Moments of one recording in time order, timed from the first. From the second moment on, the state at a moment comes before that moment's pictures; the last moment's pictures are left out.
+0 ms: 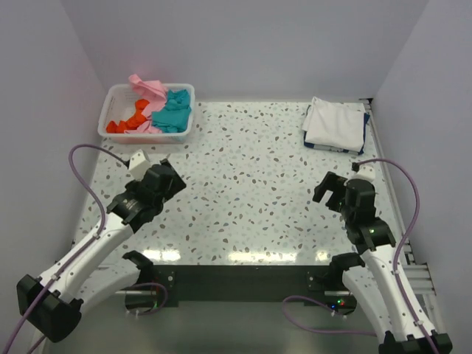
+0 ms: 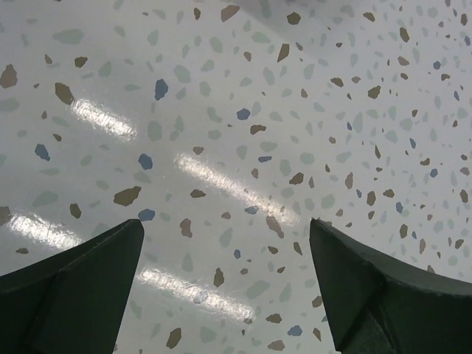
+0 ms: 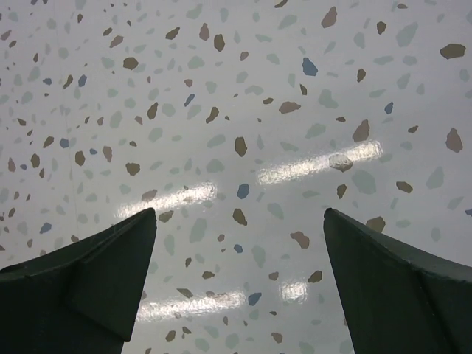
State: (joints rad) left arm -0.54 0.87 0.75 -0.69 -0.58 -0.96; right arm 0.17 0.58 0.55 -0.53 0.19 0.45
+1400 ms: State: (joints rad) left arm -0.06 2.16 1.79 -0.42 -0.08 -0.51; right arm 0.17 0.57 0.52 -0.47 0.17 0.47
